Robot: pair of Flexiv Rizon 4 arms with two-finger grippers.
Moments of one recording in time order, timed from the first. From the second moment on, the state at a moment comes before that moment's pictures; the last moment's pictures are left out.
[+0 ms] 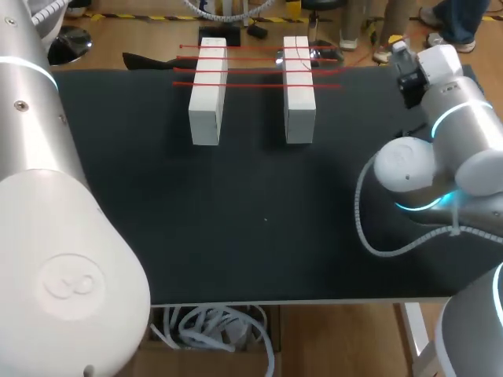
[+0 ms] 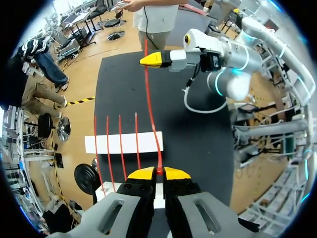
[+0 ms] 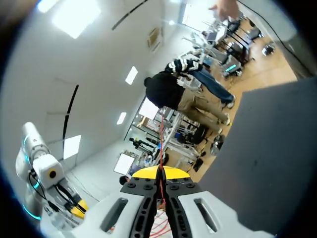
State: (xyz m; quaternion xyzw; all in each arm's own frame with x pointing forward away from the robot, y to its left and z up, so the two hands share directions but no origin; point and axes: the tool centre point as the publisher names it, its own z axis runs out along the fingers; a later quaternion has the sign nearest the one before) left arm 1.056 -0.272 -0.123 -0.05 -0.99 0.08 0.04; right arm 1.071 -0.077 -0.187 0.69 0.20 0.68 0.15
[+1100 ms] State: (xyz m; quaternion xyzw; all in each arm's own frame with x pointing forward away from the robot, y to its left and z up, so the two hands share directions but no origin) left arm 1.056 -0.272 -0.123 -0.05 -0.99 0.08 0.04; right arm 1.082 -0.087 -0.163 0.45 0.58 0.54 0.41
